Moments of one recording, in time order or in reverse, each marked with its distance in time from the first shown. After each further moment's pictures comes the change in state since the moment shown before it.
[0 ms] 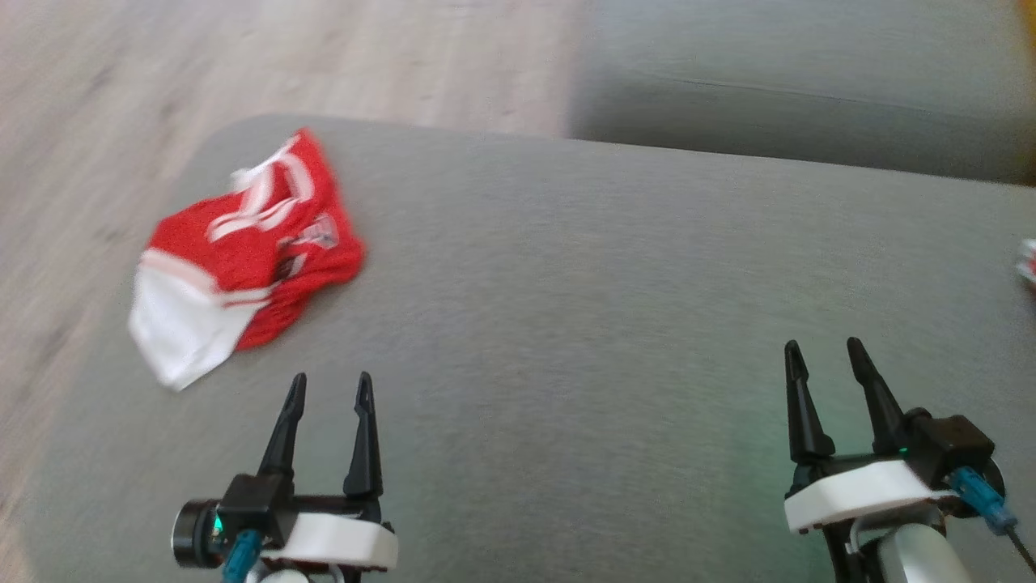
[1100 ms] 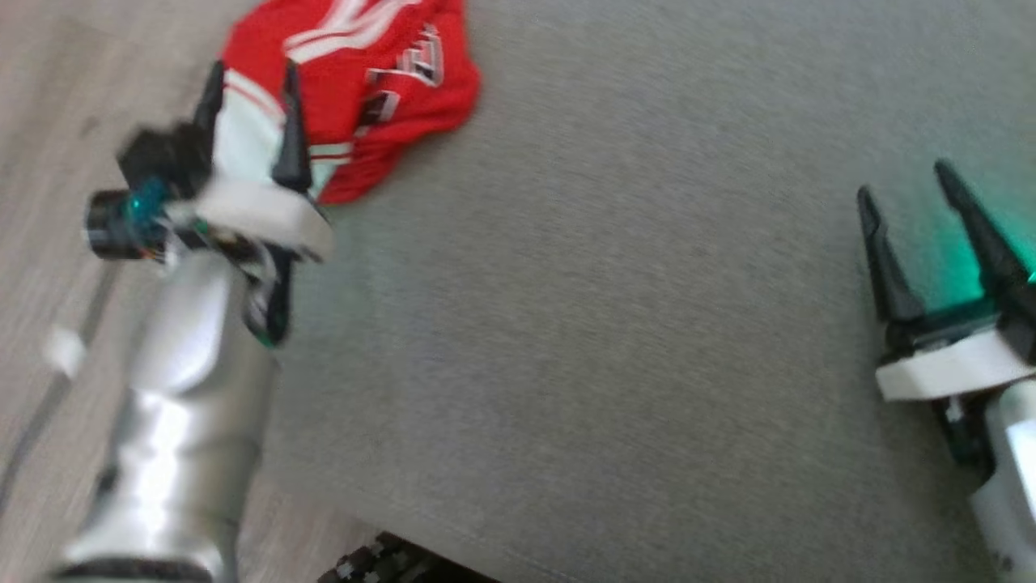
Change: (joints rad) left arm -0.737 0.031 0.088 0.454 -0.043 -0.084 0.101; right arm -0.222 -0.293 0.087 -0.105 -0.051 0.000 -0.006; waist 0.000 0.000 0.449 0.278
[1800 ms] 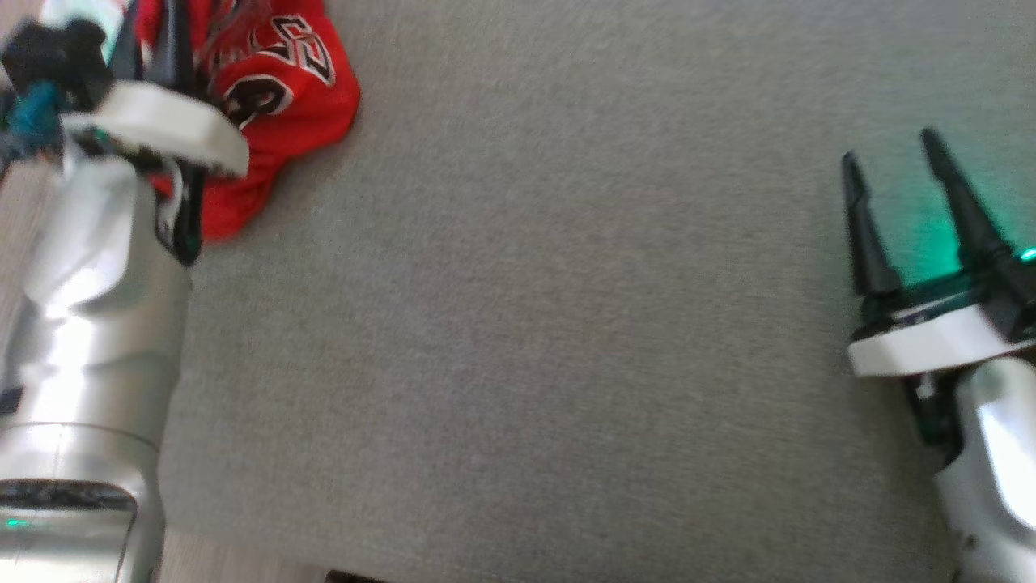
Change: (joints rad) left arm -0.223 0.118 -0.054 0.216 -0.017 -0.082 -0.090; right arm -0.071 0.049 -0.001 0.006 0.000 0.000 -0.006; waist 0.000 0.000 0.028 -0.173
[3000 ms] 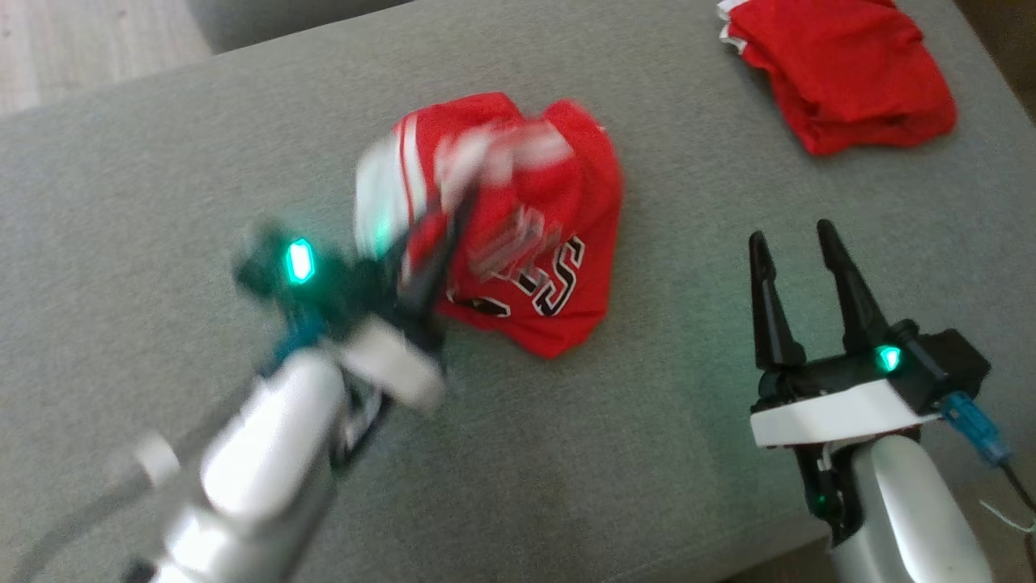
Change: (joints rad) left arm 0.370 0.047 -0.441 -0.632 -0.093 0.004 0.090; right arm 0.148 0.244 0.008 -0.035 0.058 0.000 0.001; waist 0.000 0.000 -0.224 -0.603
